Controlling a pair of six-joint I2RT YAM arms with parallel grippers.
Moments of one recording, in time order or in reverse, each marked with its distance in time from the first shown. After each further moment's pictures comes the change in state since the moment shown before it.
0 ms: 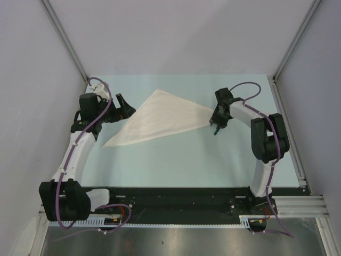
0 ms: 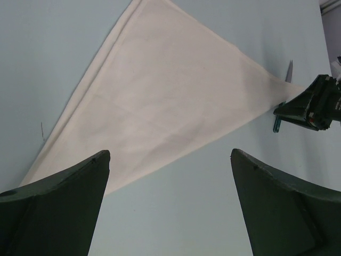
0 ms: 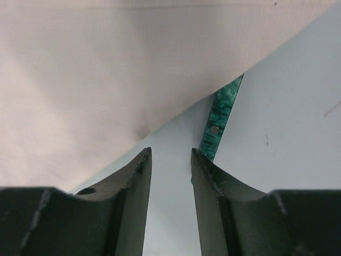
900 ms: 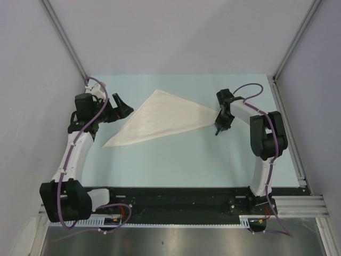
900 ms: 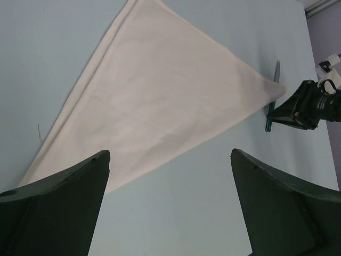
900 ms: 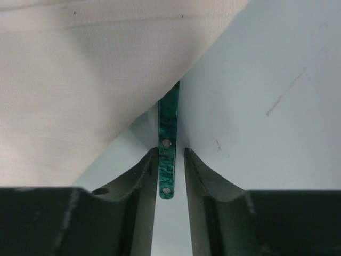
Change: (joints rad) left arm 0.055 -0.005 -0.001 0.005 0.093 -0.001; right arm -0.024 0.051 0.040 -0.106 0.110 0.026
